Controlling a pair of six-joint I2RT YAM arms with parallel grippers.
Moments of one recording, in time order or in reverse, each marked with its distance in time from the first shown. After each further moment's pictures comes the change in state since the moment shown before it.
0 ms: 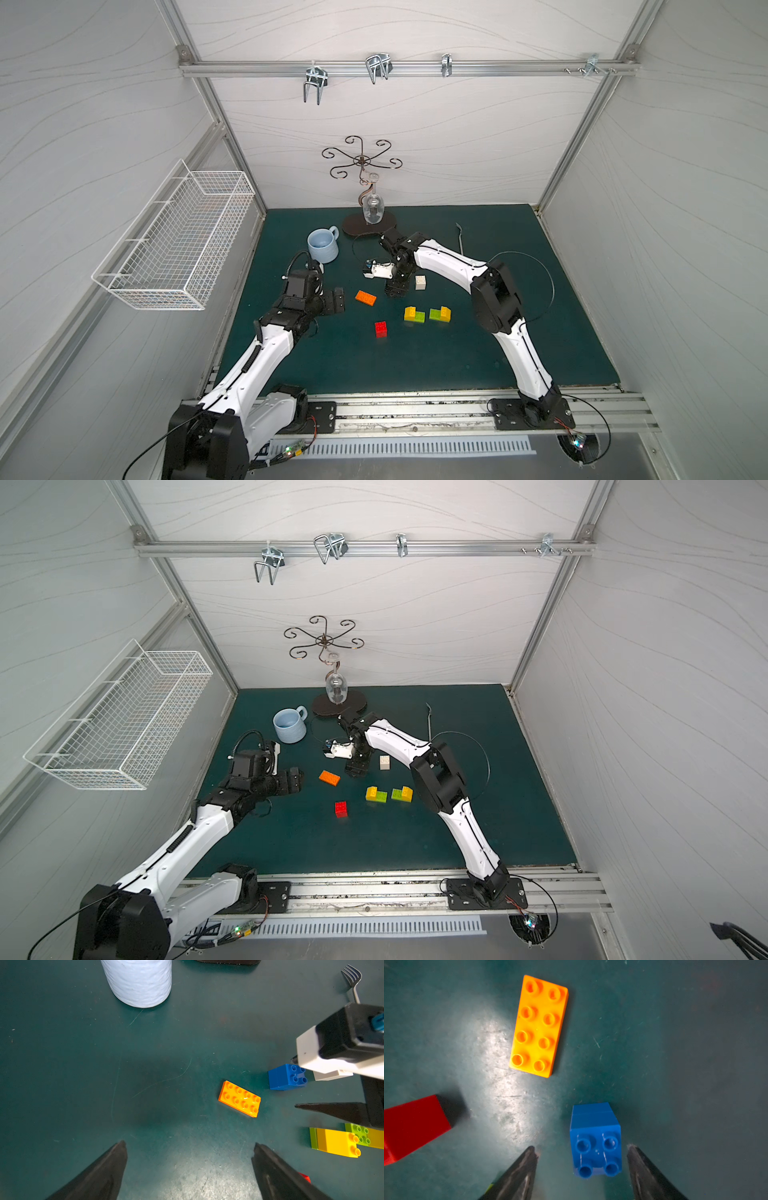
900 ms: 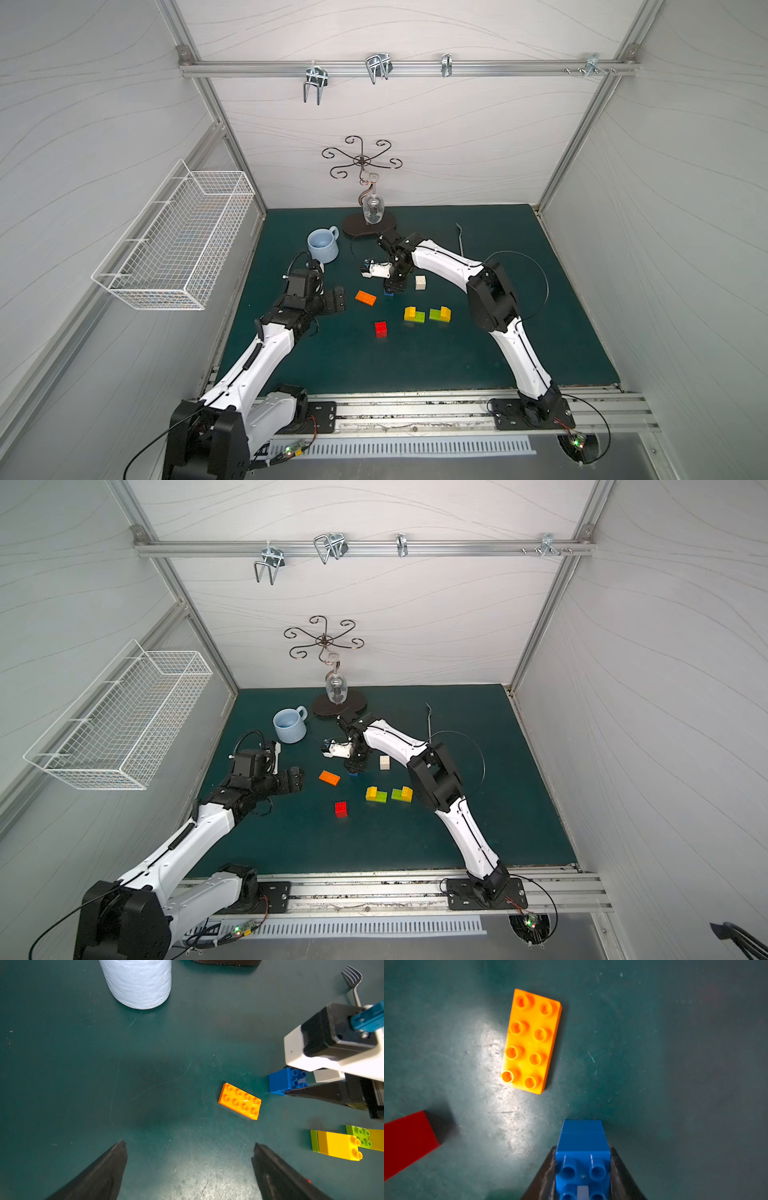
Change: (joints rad) left arm 0.000 0.015 0.000 0.019 0.000 0.000; right arm 0.000 0.037 0.035 0.013 -0.021 0.003
